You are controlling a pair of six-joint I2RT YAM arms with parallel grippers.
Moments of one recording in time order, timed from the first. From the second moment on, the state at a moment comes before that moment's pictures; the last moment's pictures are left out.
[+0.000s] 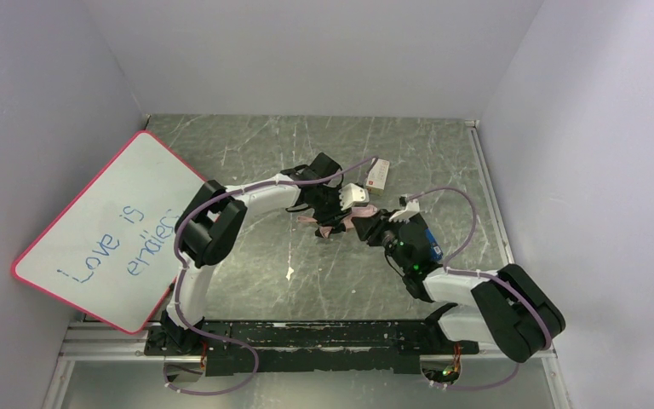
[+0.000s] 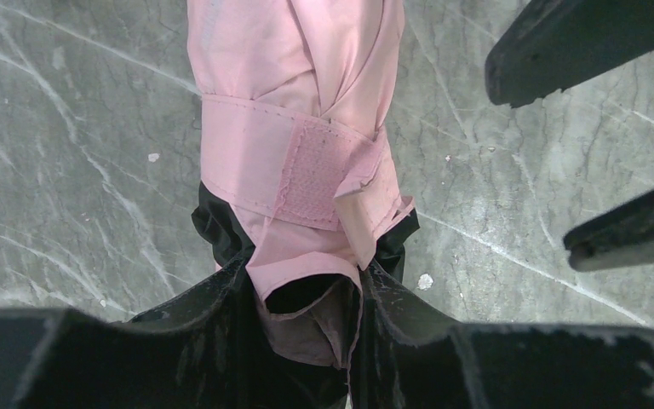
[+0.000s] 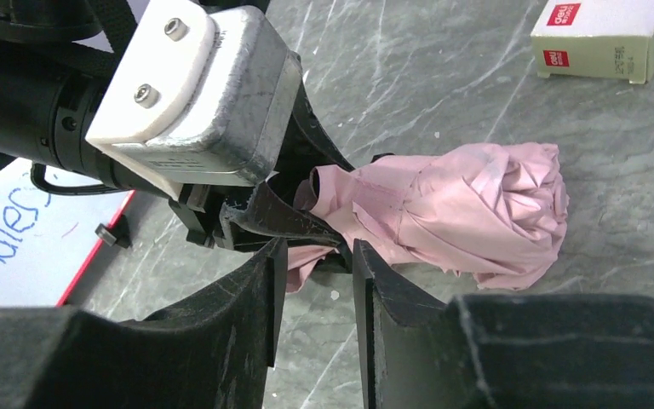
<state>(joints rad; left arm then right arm) -0.76 2.12 1.49 -0.42 0.42 0.61 0.54 1.25 0.17 0.92 0.05 0.63</state>
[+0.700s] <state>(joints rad) -0.75 2.03 1.40 -0.46 0.55 0.54 0.54 0.76 0.16 0.51 0.20 0.60</state>
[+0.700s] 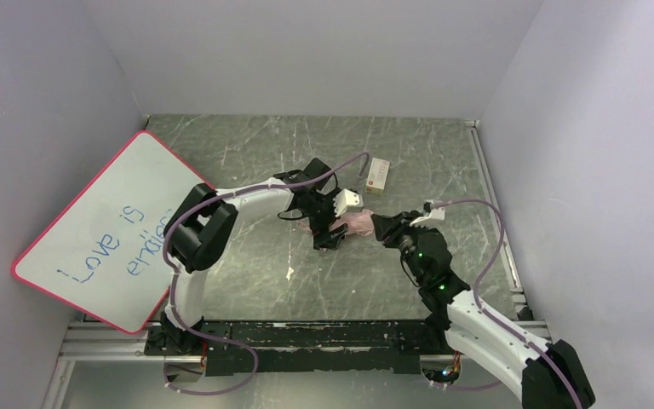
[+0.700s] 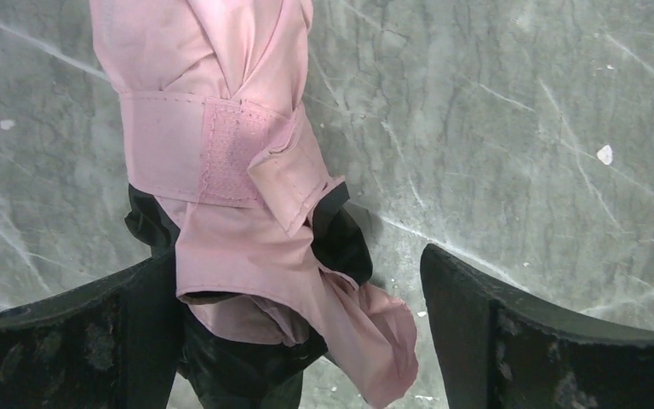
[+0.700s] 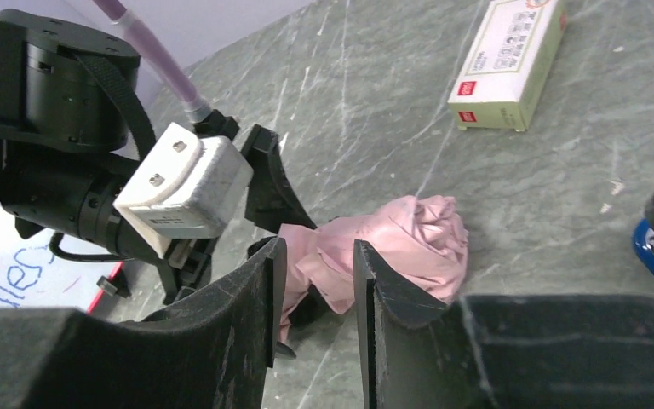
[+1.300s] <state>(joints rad) -0.65 1.82 1.32 -0.52 0.56 0.34 0.54 0.62 0.27 0.05 0.30 0.75</state>
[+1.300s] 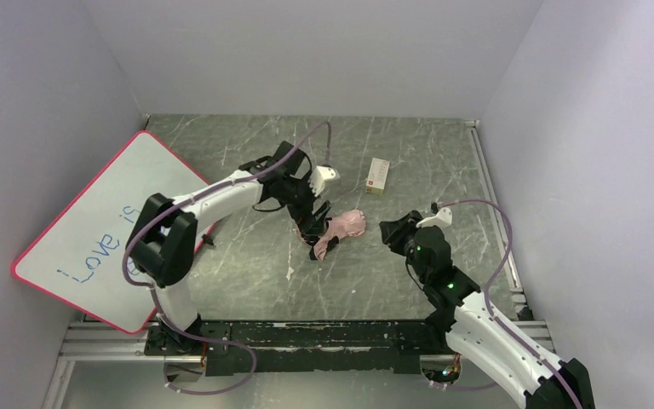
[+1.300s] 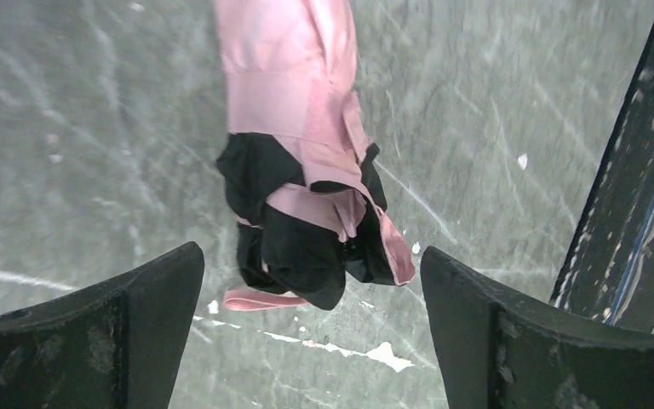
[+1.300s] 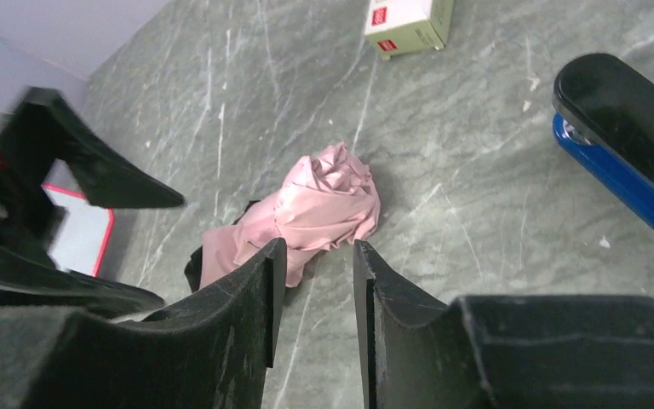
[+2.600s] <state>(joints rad) -0.75 1.87 1.18 -0.37 0.04 -0.02 0.55 1.44 0.52 0.22 0.05 0.86</state>
